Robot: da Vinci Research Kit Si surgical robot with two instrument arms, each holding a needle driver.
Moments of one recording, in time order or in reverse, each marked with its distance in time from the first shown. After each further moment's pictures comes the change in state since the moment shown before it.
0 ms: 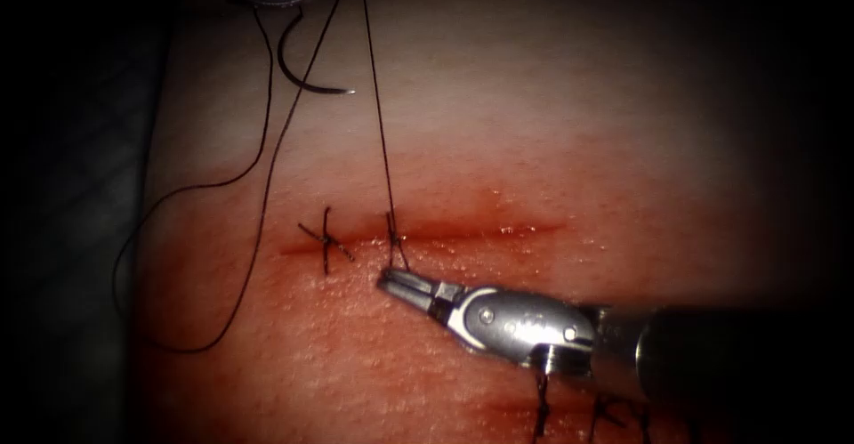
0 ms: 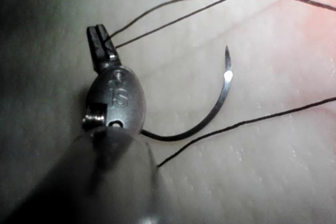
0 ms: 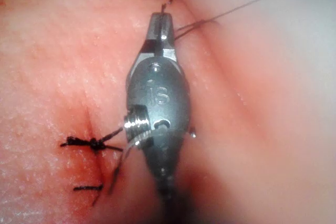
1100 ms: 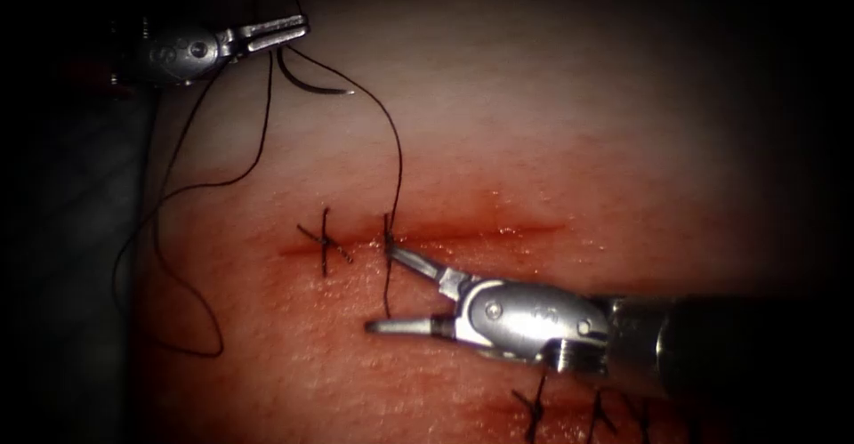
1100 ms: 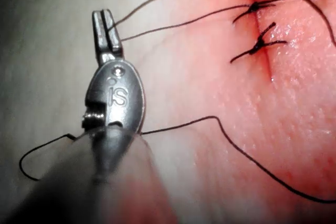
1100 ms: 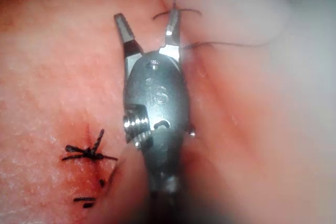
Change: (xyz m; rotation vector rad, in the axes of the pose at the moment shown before) right arm 0.005 0.003 0.000 0.131 -0.073 0.039; left arm 0.020 0.007 -0.013 -0.117 0.189 -0.148
